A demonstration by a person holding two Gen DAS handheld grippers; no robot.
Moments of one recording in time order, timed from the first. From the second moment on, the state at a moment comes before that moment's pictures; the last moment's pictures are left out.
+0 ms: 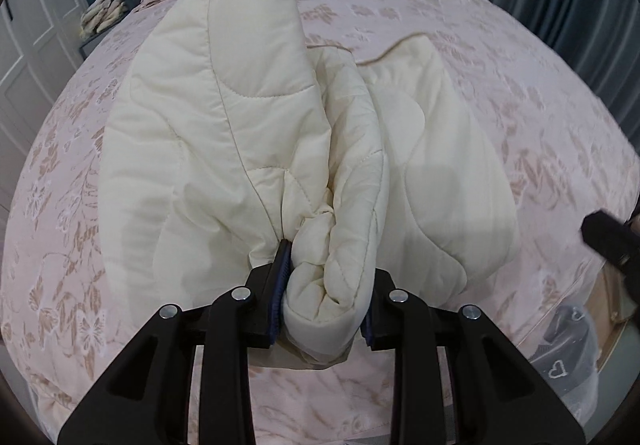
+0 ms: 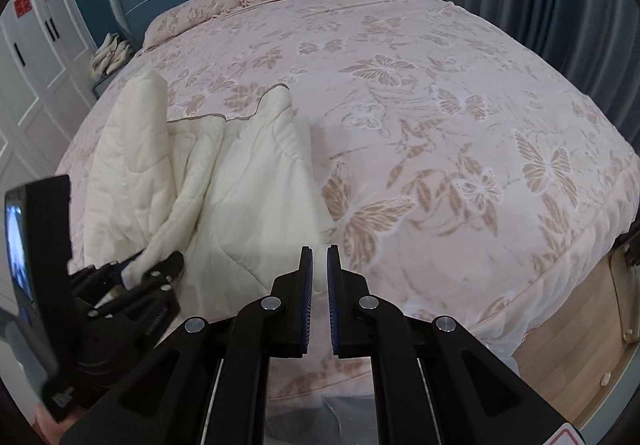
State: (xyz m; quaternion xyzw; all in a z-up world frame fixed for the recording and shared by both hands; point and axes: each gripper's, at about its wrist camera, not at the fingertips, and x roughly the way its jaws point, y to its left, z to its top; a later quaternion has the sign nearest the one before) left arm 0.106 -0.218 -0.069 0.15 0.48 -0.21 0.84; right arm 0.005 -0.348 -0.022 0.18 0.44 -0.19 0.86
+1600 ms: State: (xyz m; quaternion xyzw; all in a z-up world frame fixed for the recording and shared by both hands) left arm 0.102 -0.056 0.007 0.05 0.45 -0.11 0.88; right arm 0.065 -0.293 0.010 0.12 0.44 -0.10 0.88
